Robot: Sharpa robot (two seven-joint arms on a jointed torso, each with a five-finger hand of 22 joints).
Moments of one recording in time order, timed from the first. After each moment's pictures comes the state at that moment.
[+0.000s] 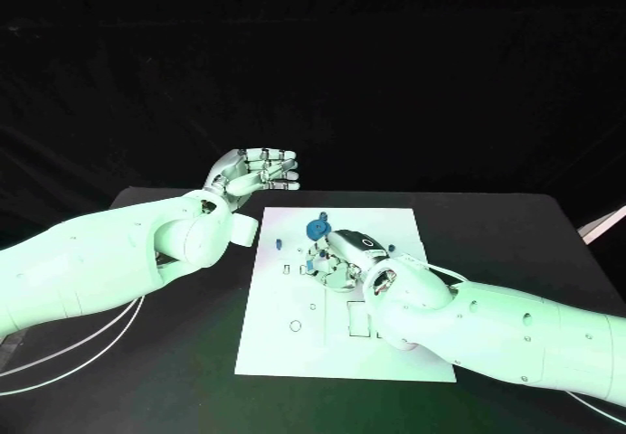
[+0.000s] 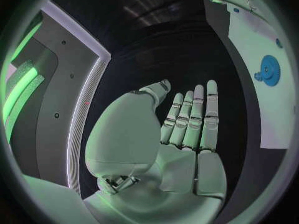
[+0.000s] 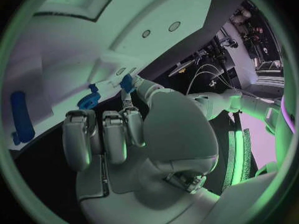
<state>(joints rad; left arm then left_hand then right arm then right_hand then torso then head) 1.23 -0.88 0.00 1.49 -0.10 -0.33 0.44 1.44 -0.14 0.45 0.14 0.09 0.81 0.21 0.22 0.15 0.96 0.20 0.07 0.05 0.94 0.15 0.23 0.30 0.18 0.92 0.24 0.33 0.11 1.16 -0.49 -0.15 1.49 -1.47 -0.52 -0.30 1.33 -0.13 0.47 0.10 0.06 1.01 0.12 0.11 0.41 1.46 0.04 1.38 1.30 1.47 -0.03 1.56 1.30 0.04 1.46 0.08 1.50 1.30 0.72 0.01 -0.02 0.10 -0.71</state>
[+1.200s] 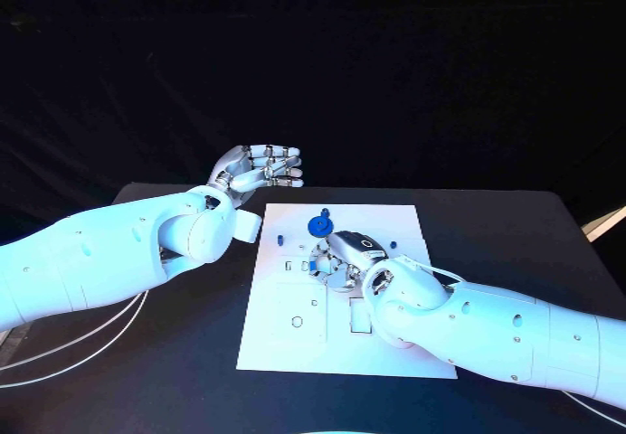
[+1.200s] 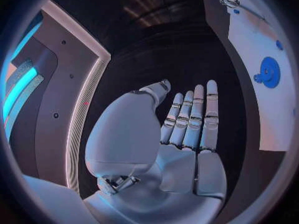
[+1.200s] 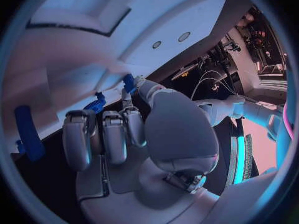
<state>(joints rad) 1.23 -0.88 0.00 1.49 -0.10 -0.33 0.44 1.44 -0.14 0.45 0.14 0.09 0.81 0.21 0.22 0.16 0.96 0.20 0.07 0.05 0.94 0.15 0.23 0.30 0.18 0.92 0.24 0.33 0.11 1.13 -0.46 -0.16 1.44 -1.51 -0.51 -0.31 1.30 -0.13 0.47 0.10 0.06 1.01 0.12 0.12 0.41 1.46 0.04 1.38 1.30 1.47 -0.03 1.56 1.30 0.04 1.46 0.08 1.50 1.30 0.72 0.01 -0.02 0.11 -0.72</state>
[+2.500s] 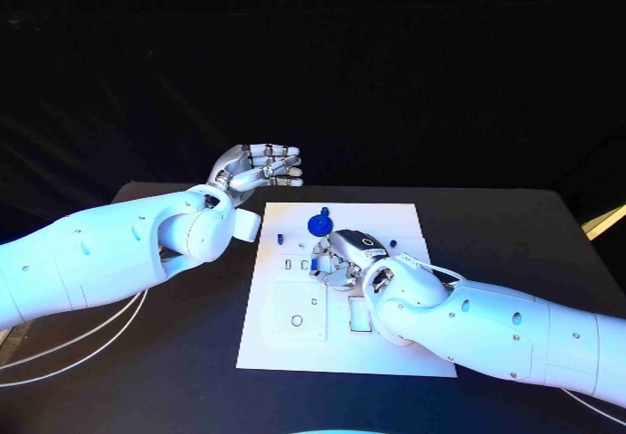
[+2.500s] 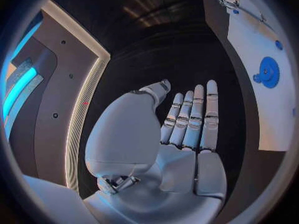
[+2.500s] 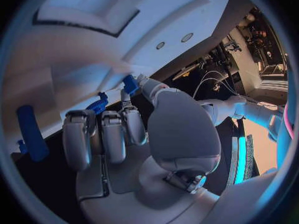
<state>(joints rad) 1.23 -0.88 0.00 1.49 -0.10 -0.33 0.44 1.44 -0.14 0.45 0.14 0.09 0.81 0.21 0.22 0.16 0.96 0.20 0.07 0.05 0.94 0.15 0.23 0.30 0.18 0.92 0.24 0.33 0.11 1.13 -0.46 -0.16 1.44 -1.51 -0.51 -0.32 1.24 -0.19 0.47 0.10 0.06 0.96 0.15 0.13 0.43 1.44 0.06 1.37 1.30 1.47 -0.01 1.56 1.30 0.04 1.47 0.09 1.50 1.30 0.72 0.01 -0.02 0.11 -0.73</state>
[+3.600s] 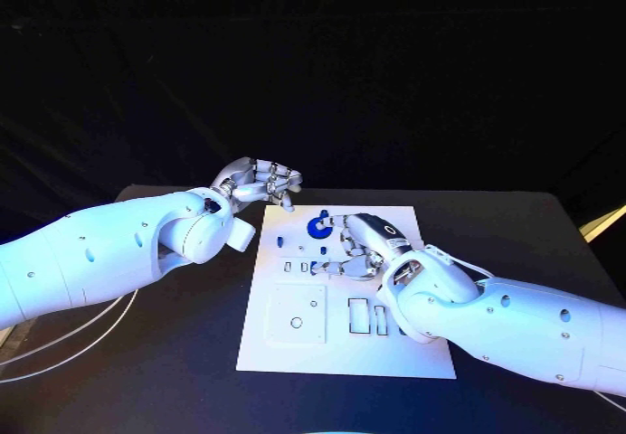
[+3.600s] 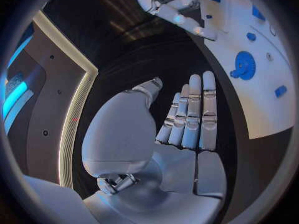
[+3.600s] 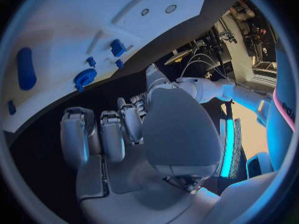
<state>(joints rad) 1.23 -0.88 0.00 1.44 -0.31 -0.27 0.23 1.36 -0.18 0.36 0.23 0.09 0.82 0.19 0.31 0.23 1.10 0.13 0.26 0.19 1.15 0.06 0.66 0.66 0.18 1.10 0.14 0.61 0.26 1.18 -0.58 -0.15 1.57 -1.42 -0.64 -0.19 1.38 -0.23 0.08 0.29 0.09 0.75 0.18 0.08 0.33 1.41 0.09 1.34 1.30 1.46 0.02 1.56 1.30 0.04 1.45 0.12 1.46 1.30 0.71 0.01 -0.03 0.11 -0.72</state>
